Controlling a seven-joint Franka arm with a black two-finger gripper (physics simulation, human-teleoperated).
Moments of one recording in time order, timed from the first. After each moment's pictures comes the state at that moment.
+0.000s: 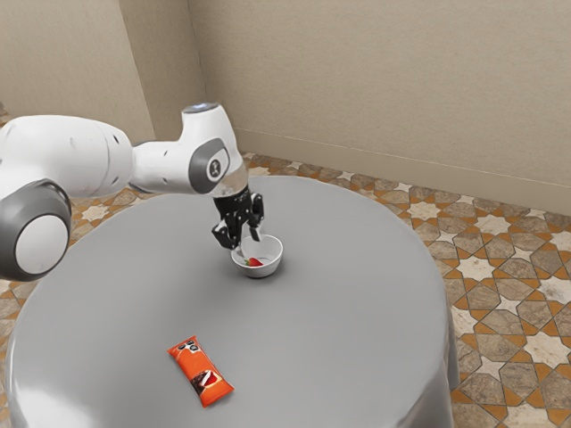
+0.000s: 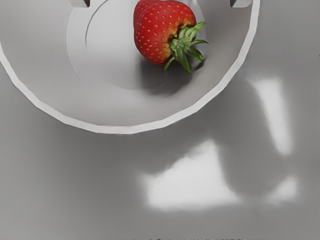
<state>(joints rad) -0.10 0.58 0.12 -1.59 -0.22 2.20 -1.33</state>
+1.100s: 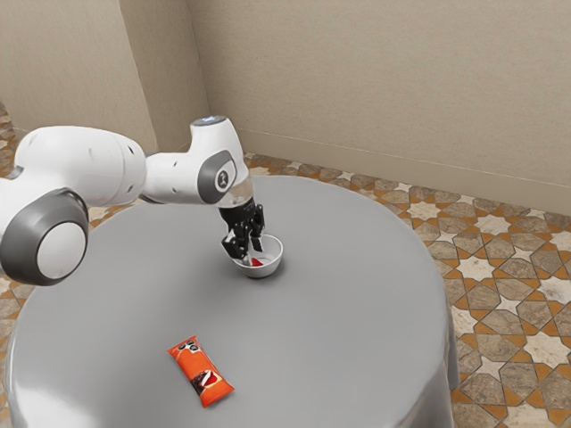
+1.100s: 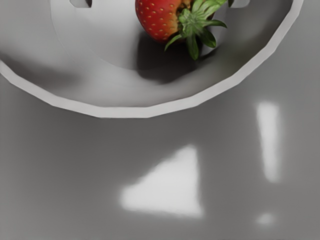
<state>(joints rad) -0.09 0.66 0.12 -1.53 -0.23 2.20 -1.53</state>
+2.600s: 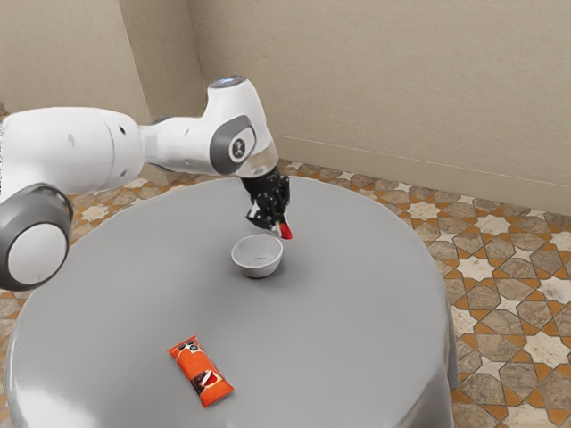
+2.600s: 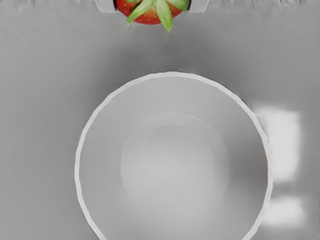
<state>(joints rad) -0.18 0.54 0.12 -1.50 -0.20 2.14 -1.57</state>
